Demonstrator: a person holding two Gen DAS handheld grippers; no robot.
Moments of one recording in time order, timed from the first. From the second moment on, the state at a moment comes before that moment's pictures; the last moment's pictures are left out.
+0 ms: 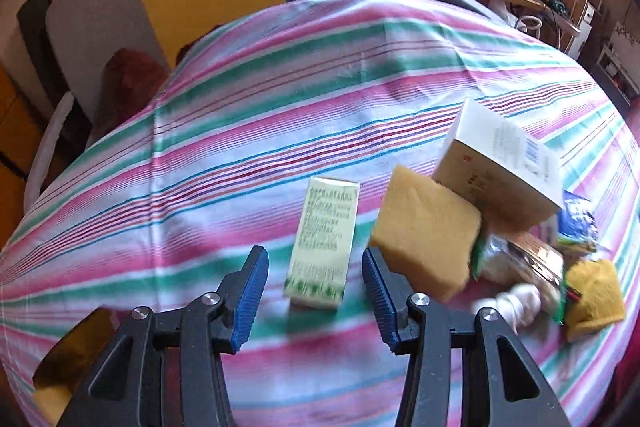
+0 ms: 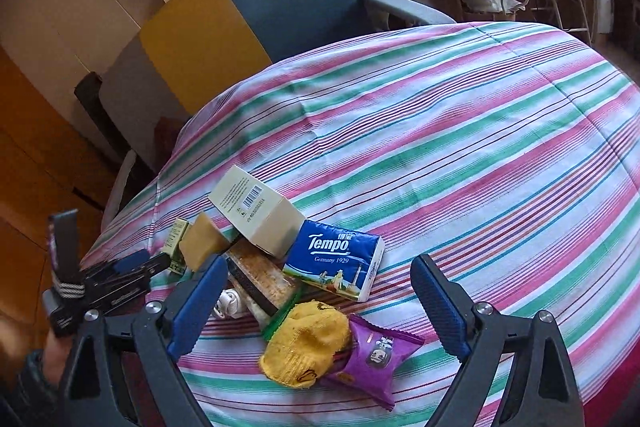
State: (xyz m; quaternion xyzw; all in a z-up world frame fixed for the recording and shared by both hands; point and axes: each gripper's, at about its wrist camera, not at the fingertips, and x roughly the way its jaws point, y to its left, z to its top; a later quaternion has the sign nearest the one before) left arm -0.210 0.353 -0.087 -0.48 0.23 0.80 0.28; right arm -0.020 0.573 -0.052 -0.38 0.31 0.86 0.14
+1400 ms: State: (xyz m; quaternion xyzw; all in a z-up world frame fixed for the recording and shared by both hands) left arm 0.040 0.266 -0.112 -0.43 0.17 0.78 0.41; right arm -0.022 0.575 -0.082 -0.46 0.27 0.82 0.20
